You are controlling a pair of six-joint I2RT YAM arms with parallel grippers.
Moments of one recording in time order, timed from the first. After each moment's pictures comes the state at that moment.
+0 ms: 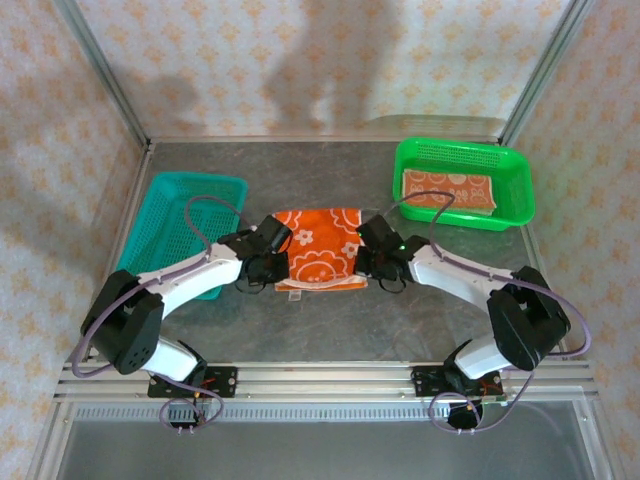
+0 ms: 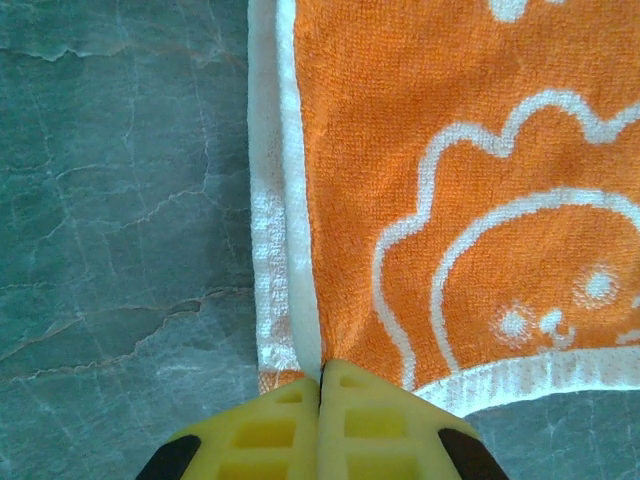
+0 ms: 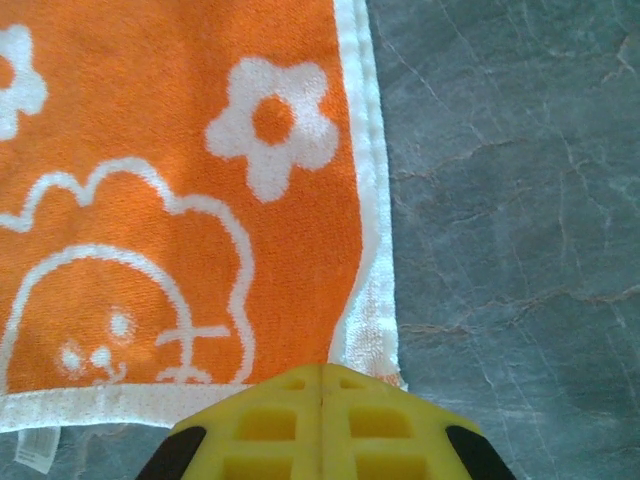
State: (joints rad) left arm -0.58 1.46 0.88 -0.63 -0.04 -0.77; right arm 0.67 1.46 0.86 -0.49 0.03 0.80
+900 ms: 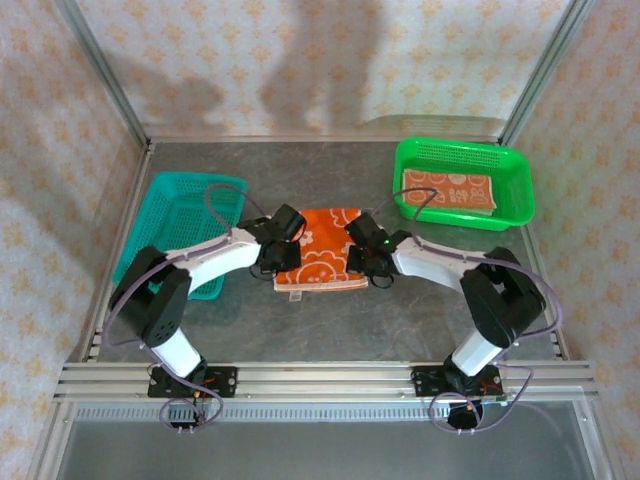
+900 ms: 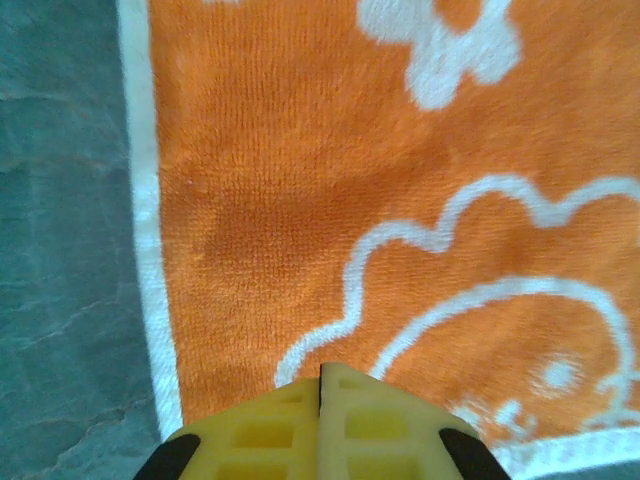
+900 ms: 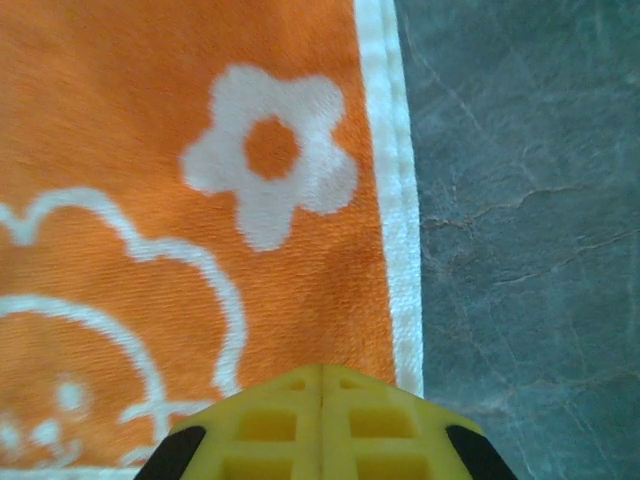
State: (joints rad) left arm -0.57 1.67 1.03 -0.61 -0.04 -0.73; right arm 0.68 1.64 0.93 -0.46 0.06 0.77
